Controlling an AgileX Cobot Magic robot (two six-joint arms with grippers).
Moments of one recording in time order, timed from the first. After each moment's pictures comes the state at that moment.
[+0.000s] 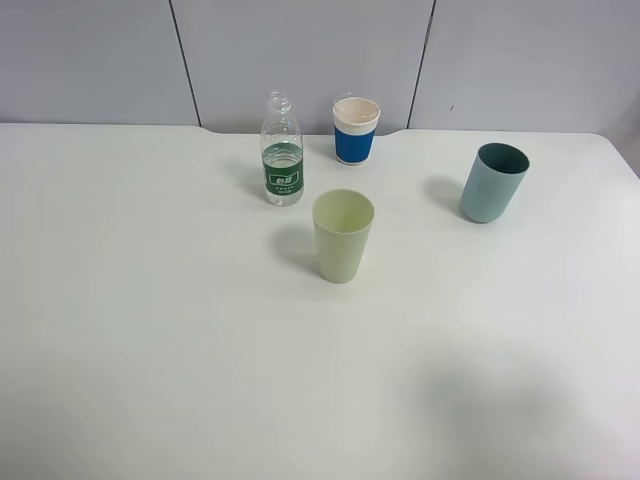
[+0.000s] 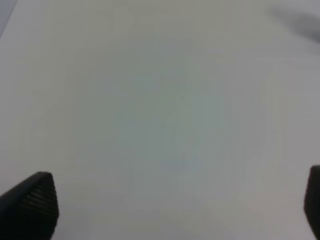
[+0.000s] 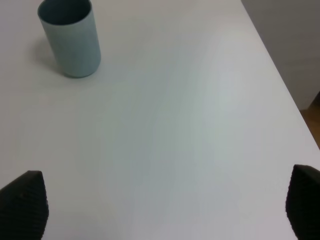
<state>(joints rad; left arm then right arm) 0.00 0.00 -0.51 0.04 1.05 -0.03 -0.08 0.00 -0.51 -0.08 1.07 0.03</state>
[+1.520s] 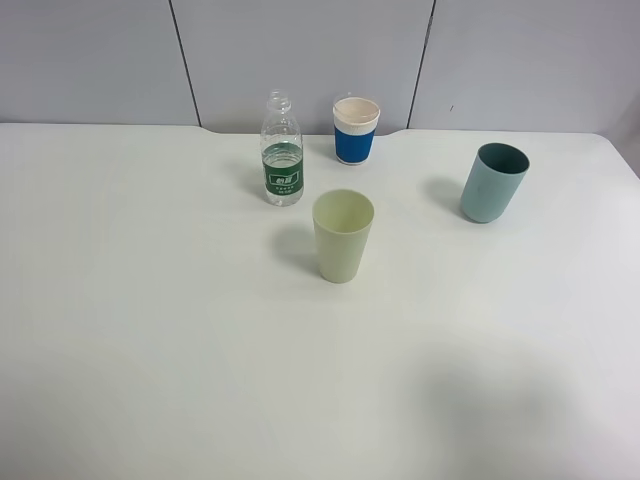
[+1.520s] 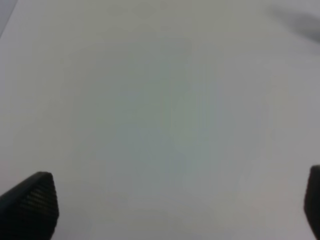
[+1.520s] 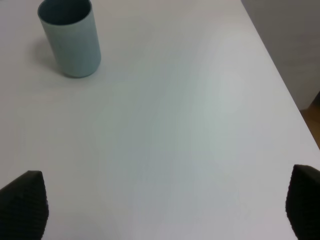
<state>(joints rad) 0.00 0.00 -0.51 0.04 1.05 -0.03 -0.08 0.00 -0.51 -0.08 1.07 0.03</state>
